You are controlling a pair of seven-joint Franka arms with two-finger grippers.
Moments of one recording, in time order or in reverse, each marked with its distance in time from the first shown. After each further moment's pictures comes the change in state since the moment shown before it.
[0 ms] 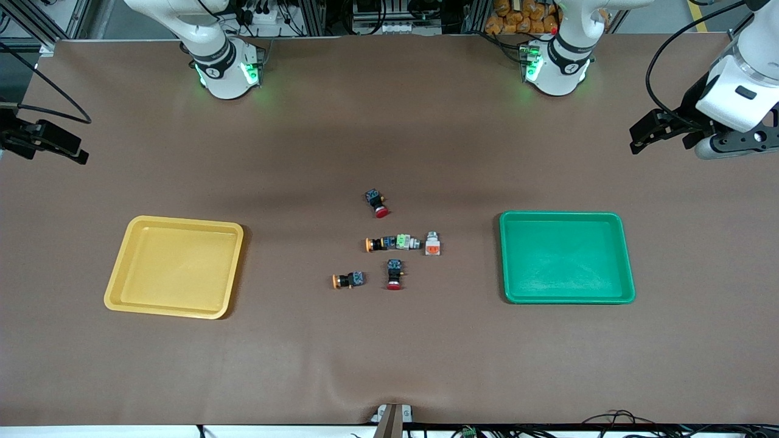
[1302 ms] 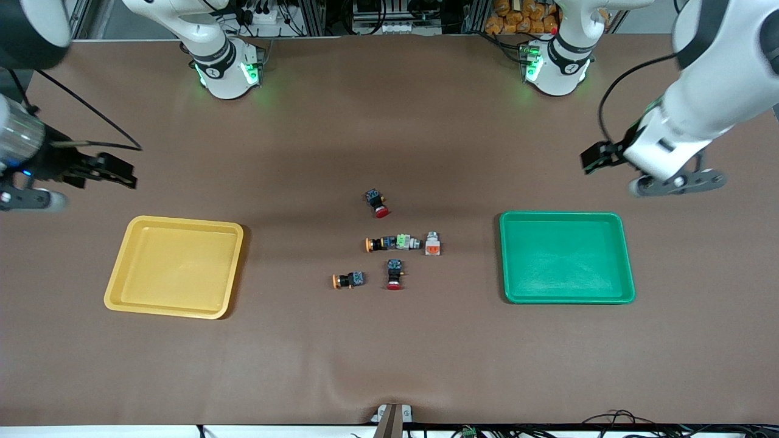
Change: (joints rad) left arm -0.021 0.189 -0.108 0.058 0.000 0.012 -0.105; right arm 0.109 0.117 0.007 -0.001 0.002 0.073 0.002
